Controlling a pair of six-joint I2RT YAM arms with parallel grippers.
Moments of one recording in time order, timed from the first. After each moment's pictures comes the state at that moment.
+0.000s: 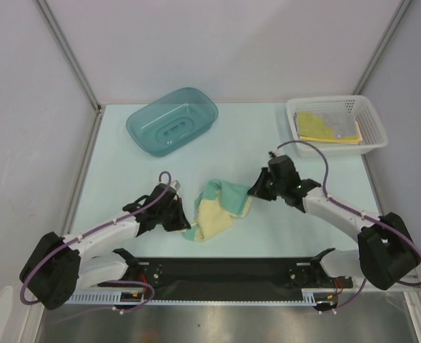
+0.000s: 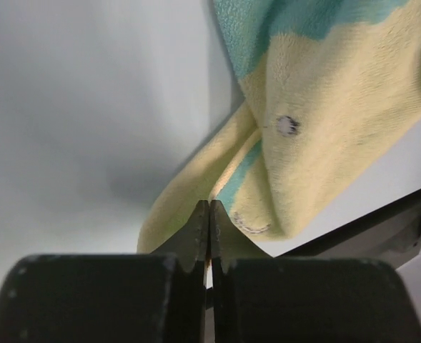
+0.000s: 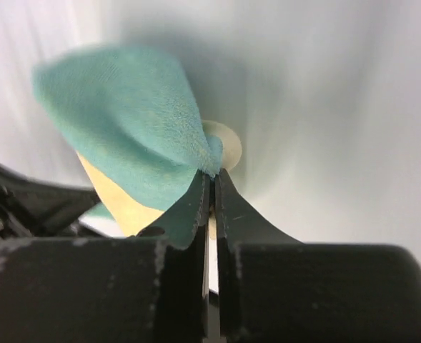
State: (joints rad) left arm -0.63 1.07 0.42 -0.32 0.15 -0.77; right arm 0.61 1.30 0.68 -0.17 -0.11 0.81
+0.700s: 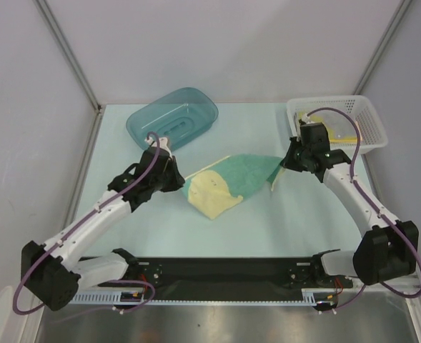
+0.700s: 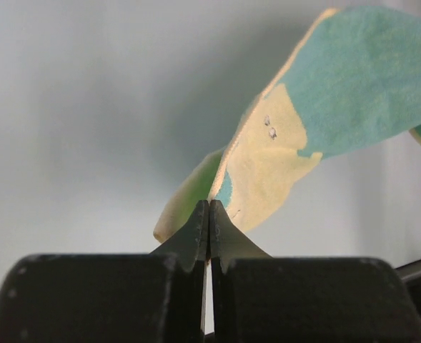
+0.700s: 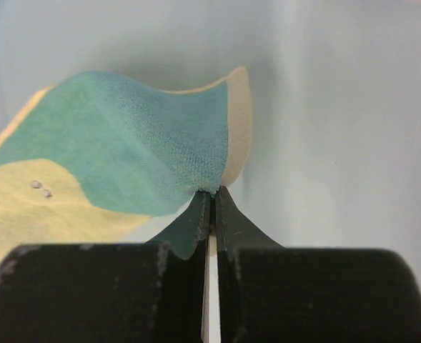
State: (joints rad) left arm -0.56 1.13 0.90 -0.51 -0.08 -0.62; right arm 0.24 1.33 1.10 -0.55 -0.04 0.44
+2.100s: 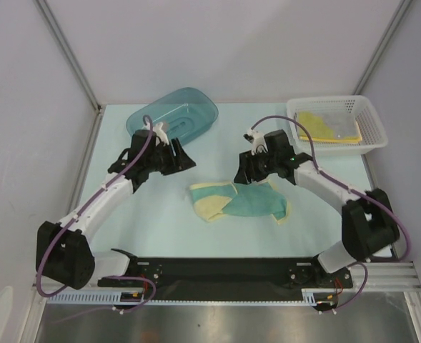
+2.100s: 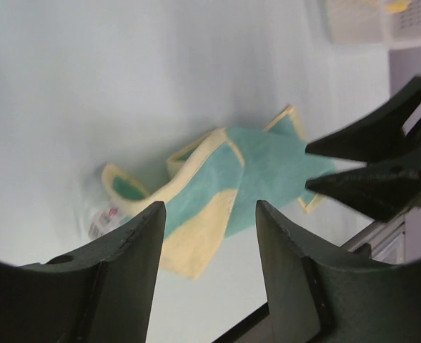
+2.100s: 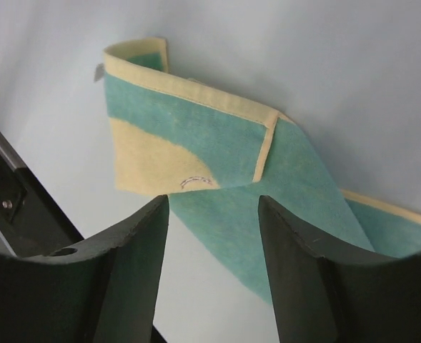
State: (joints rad) left arm -0.34 1.29 1.00 -0.31 0.32 -0.58; right arm 0.47 1.47 1.02 -0.29 -0.46 0.17
